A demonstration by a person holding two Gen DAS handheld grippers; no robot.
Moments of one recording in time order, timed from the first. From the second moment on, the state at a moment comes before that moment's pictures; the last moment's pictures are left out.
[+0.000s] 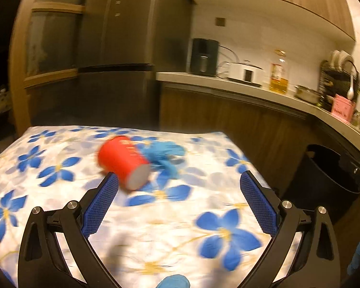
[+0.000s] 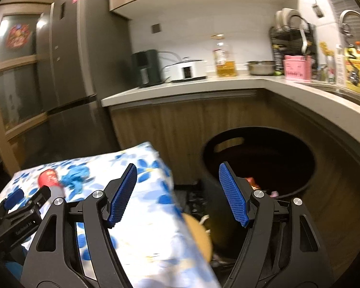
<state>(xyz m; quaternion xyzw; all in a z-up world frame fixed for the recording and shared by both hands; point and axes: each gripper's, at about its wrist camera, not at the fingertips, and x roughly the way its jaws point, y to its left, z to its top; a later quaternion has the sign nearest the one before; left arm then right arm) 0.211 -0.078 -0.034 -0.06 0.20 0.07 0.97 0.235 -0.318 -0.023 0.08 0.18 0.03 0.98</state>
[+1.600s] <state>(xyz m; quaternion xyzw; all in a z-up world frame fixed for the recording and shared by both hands) 0.163 0.085 -0.033 -0.12 0.20 0.19 0.95 0.344 -0.027 -0.086 -0.07 0.31 0.31 0.90</state>
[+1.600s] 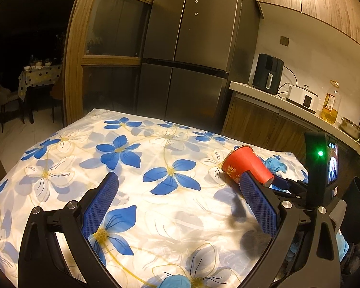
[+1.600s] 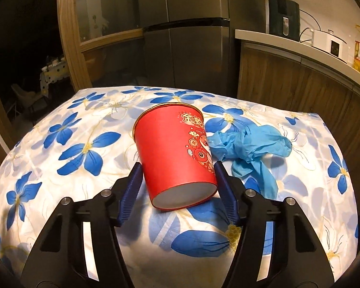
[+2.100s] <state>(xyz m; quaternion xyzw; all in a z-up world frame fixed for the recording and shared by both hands) 0.186 0.081 -0.040 -0.12 0.22 0.16 0.95 0.323 -0.073 -0.061 -0.02 0.26 0.28 0.92</state>
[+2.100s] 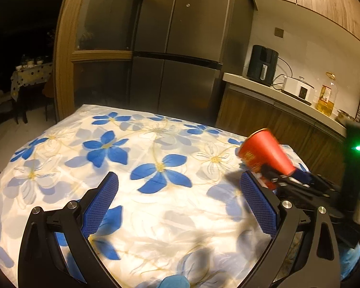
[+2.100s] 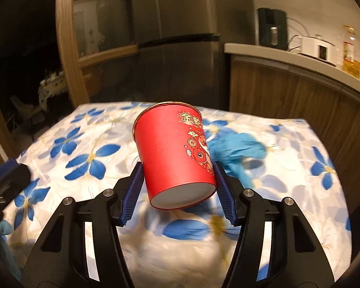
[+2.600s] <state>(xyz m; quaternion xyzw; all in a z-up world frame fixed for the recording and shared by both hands) 0.308 0.007 -0.046 -0.09 0.25 0.06 0.96 0.290 -0.202 -0.021 0.09 0.19 0.18 0.96</state>
